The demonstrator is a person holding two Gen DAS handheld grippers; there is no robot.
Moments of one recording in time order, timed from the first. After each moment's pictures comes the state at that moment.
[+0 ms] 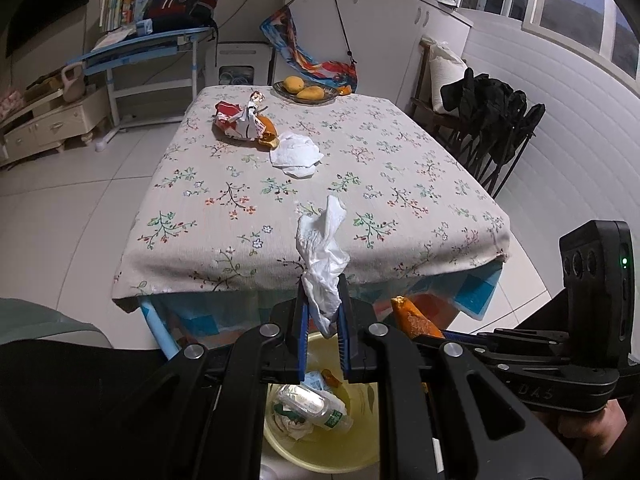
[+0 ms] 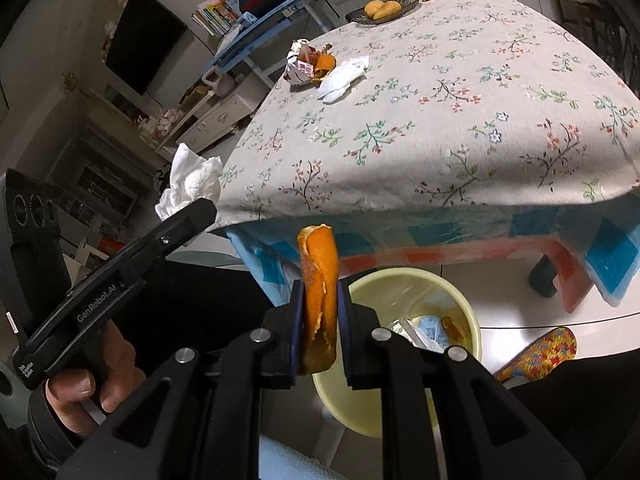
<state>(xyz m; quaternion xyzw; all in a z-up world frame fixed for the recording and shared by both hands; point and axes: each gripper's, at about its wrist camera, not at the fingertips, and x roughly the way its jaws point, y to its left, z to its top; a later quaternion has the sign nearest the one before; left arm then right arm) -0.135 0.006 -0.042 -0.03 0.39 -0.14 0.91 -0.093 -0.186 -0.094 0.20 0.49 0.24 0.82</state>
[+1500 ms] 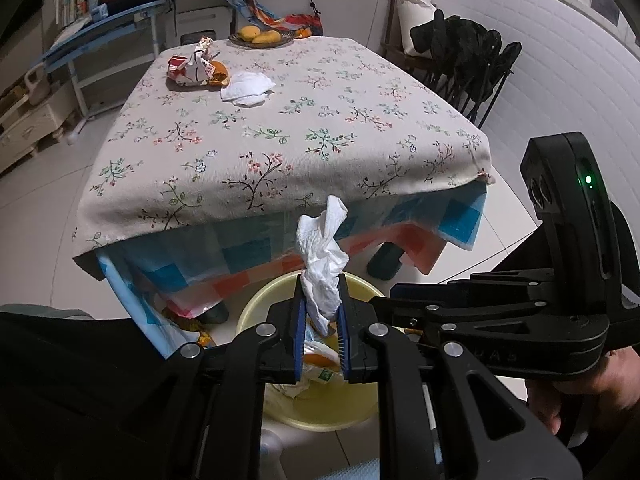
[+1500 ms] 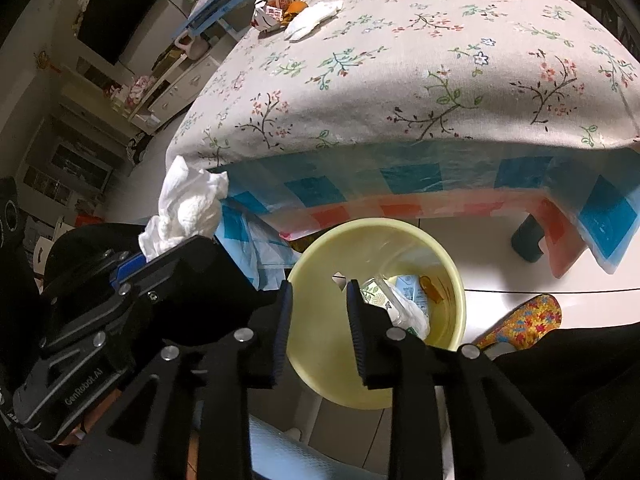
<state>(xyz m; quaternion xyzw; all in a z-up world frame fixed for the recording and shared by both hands) -0.157 -0.025 -0.078 0.02 0.46 -0.19 0.87 -0.099 -0.180 -0.121 0.16 0.55 0.21 0.79</state>
